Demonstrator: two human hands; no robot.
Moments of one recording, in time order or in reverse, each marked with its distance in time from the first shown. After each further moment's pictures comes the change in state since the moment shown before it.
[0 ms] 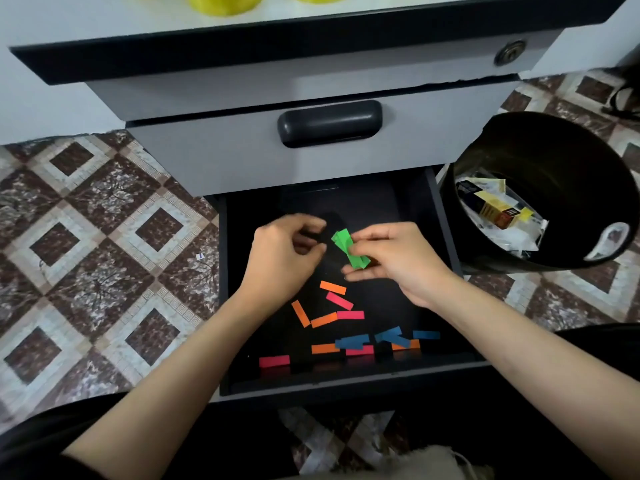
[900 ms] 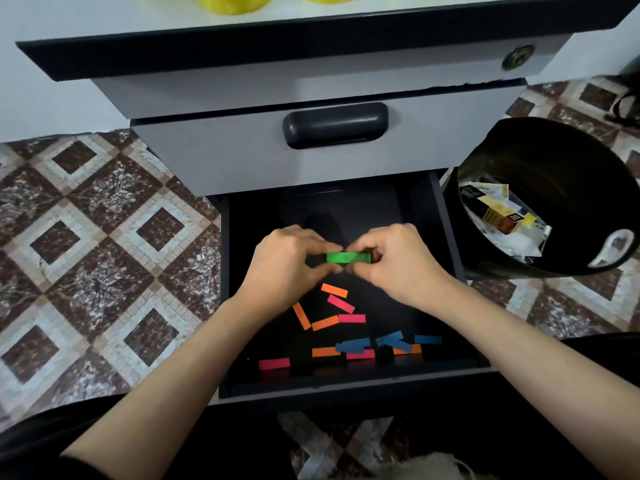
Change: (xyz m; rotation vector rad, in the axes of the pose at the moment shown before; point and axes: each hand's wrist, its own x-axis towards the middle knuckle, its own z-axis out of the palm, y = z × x) left_hand 0.003 -0.018 0.002 0.225 -0.055 0.395; right_hand 0.005 0.004 -0.003 -0.808 -0.018 -0.465
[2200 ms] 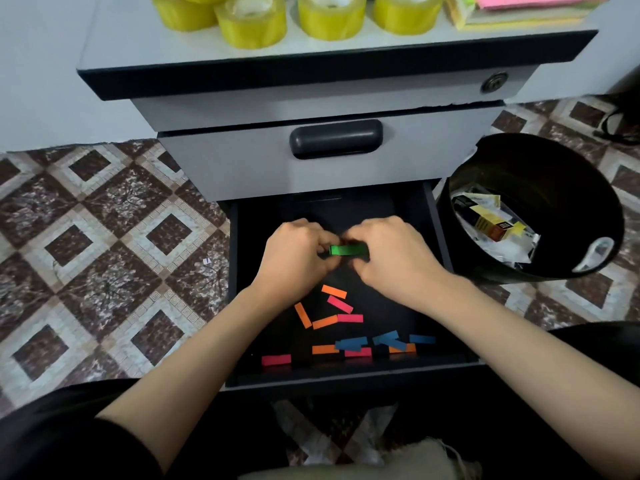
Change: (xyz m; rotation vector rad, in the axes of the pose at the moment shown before) left_hand 0.005 0.023 -0.007 0.119 0.072 -0.027; right_hand -0.011 -0.035 -0.018 -0.451 0.004 -0.088
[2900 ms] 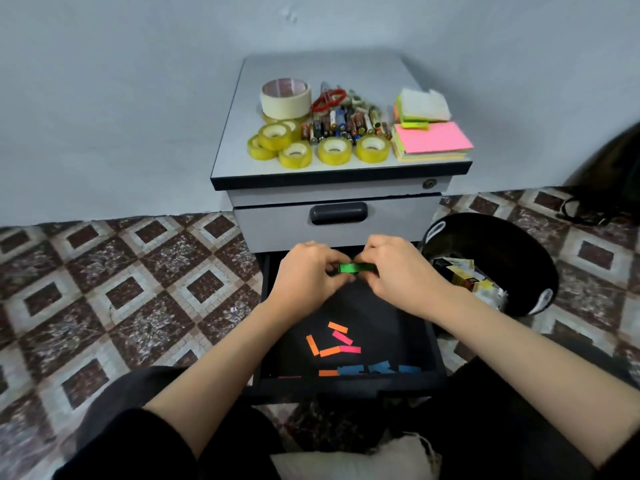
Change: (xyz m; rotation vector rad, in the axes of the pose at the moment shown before) left_hand -0.026 0.084 -0.089 -0.009 0.065 -0.014; right_hand -0.065 -0.036 -0.083 -0.145 0.100 -0.166
